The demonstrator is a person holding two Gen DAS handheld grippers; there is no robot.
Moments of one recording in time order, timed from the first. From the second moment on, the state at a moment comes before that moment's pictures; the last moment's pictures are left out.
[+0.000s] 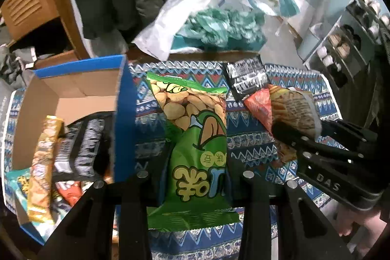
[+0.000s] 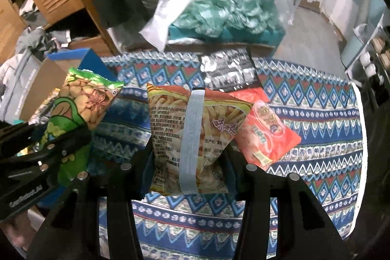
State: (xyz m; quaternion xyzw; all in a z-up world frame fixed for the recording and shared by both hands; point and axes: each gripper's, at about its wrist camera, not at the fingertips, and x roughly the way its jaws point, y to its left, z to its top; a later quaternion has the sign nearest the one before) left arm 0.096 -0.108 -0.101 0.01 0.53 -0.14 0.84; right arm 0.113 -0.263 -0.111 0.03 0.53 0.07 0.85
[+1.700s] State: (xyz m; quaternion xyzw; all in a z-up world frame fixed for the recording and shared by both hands) left arm 0.111 0.106 -0.090 -0.09 0.50 0.03 0.86; right arm 0.150 -0.026 -0.093 -0.07 0.51 0.21 0.83
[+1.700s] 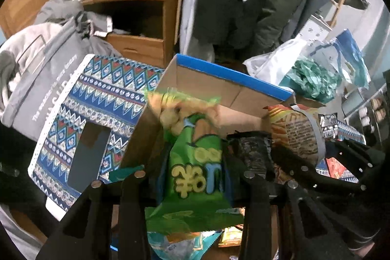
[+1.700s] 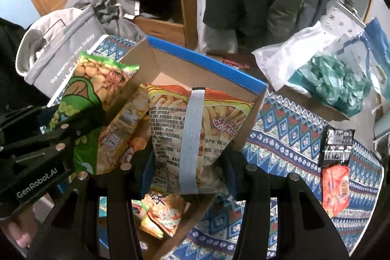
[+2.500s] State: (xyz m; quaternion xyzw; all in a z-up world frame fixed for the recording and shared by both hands) left arm 0.081 0.096 -0.068 -0.08 0.47 0.01 0.88; right arm 0.134 -0.046 -0.073 -0.08 0.48 0.20 0.85
